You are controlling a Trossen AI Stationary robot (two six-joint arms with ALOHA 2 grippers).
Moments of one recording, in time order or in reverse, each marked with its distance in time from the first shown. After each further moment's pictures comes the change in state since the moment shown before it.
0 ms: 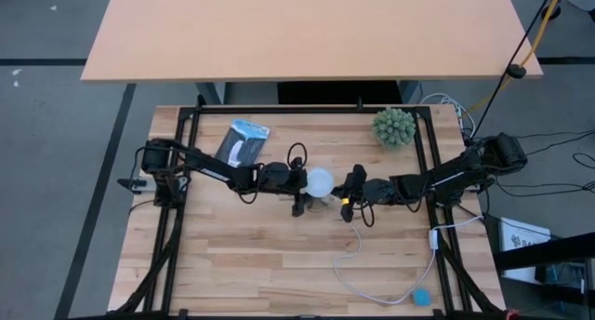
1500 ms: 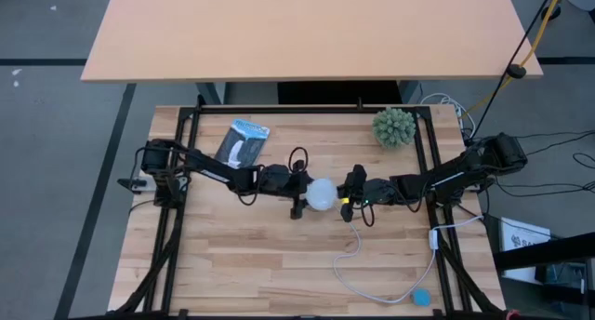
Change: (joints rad) left arm -0.016 0.000 0.000 -0.006 0.028 0.091; right arm 0.000 0.000 0.000 0.007 0.000 0.011
